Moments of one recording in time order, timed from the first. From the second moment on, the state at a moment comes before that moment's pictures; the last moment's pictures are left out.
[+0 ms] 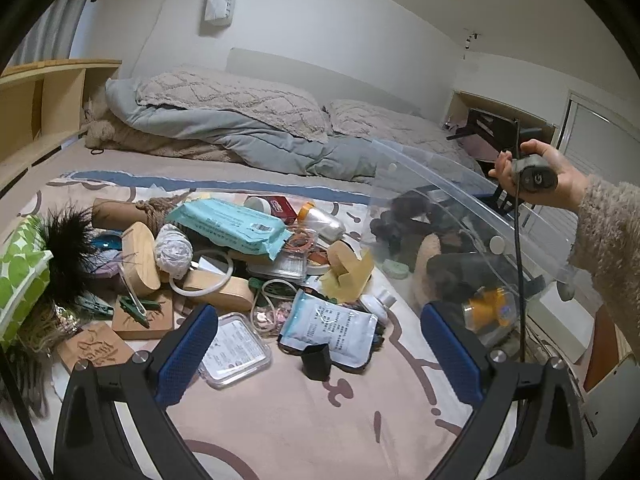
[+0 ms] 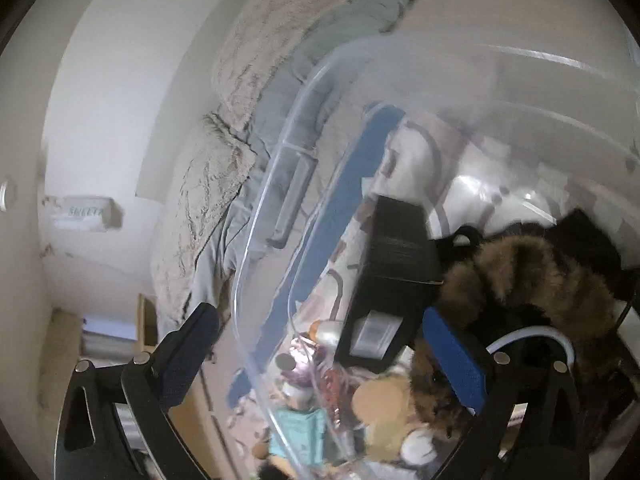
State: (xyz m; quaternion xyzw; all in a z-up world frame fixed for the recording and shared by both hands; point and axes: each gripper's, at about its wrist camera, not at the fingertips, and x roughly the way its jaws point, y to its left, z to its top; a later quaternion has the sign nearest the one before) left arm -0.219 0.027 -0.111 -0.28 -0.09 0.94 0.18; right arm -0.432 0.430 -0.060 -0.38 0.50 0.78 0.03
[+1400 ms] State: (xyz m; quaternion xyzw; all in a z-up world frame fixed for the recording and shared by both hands) left arm -0.179 -0.004 -0.054 -0.20 -0.10 0.96 0.18; right arm -0.232 0.348 0.011 -0.22 0.12 0.97 -0.01
